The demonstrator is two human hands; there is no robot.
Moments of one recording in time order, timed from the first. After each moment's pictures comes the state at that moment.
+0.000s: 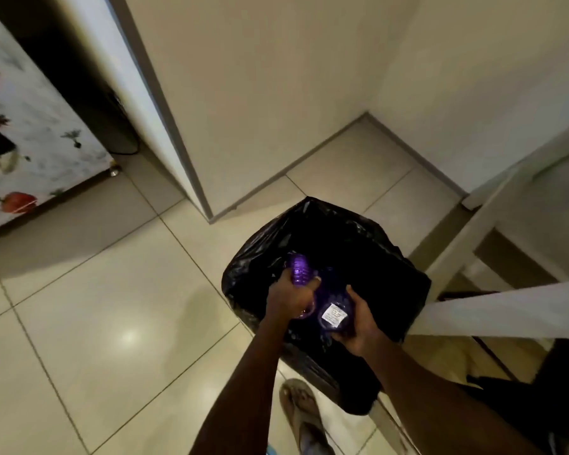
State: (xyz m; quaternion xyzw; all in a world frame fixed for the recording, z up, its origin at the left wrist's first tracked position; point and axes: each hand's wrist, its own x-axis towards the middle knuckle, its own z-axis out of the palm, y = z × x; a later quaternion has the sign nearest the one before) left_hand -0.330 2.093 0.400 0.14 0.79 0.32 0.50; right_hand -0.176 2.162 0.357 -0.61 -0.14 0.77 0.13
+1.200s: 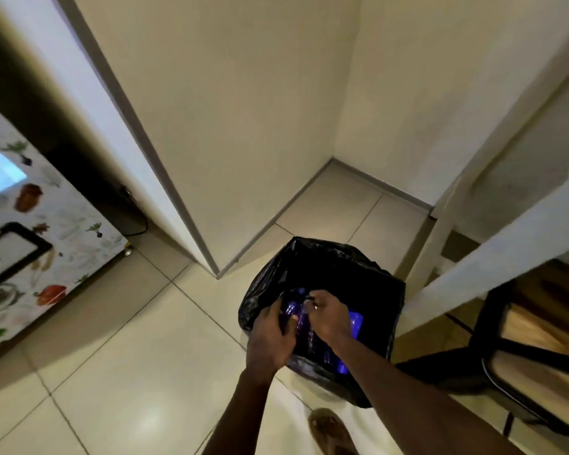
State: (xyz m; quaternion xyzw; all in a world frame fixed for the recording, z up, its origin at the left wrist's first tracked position) left_hand -0.335 1.999 0.518 0.42 0.81 0.28 0.29; right_hand -0.228 2.102 0.487 -0.61 -0.65 0.44 0.11
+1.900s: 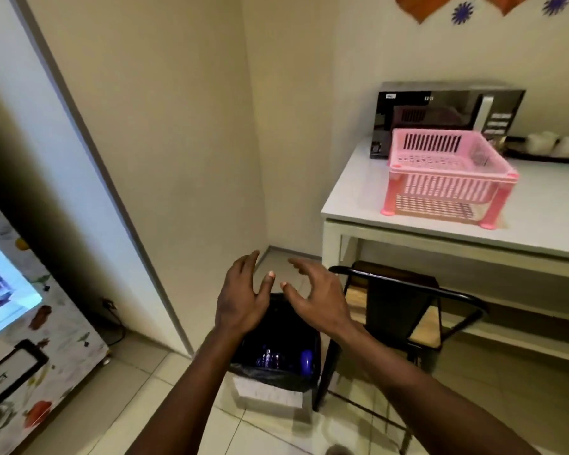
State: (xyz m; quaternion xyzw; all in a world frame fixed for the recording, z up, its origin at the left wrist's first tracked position) left_hand -0.191 1.828 0.901 0.62 0.68 0.39 0.05; right_hand -0.015 1.859 0.902 -0.44 -0.77 0.20 0.42
